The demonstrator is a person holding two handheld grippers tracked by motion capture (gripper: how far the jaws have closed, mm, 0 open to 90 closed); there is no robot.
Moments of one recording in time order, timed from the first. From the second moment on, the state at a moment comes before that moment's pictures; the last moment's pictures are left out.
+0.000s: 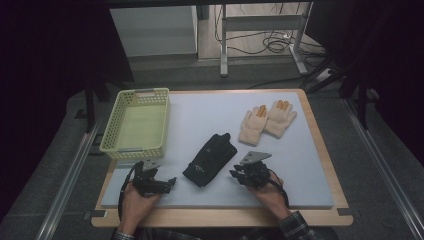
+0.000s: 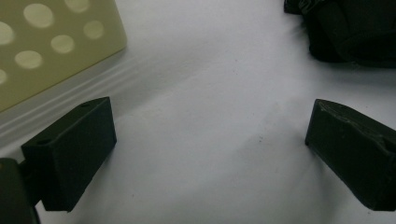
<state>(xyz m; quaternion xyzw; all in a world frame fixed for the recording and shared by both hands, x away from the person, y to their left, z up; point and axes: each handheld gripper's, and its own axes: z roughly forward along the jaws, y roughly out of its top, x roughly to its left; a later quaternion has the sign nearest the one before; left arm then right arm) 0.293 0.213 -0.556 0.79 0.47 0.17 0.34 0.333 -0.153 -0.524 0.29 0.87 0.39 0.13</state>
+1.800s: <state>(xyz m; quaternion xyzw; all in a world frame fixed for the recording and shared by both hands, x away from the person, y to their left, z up) 0.351 0.078 -0.512 0.86 0.37 0.12 0.32 0.363 -0.250 -0.532 0.39 0.83 0.35 0.20</state>
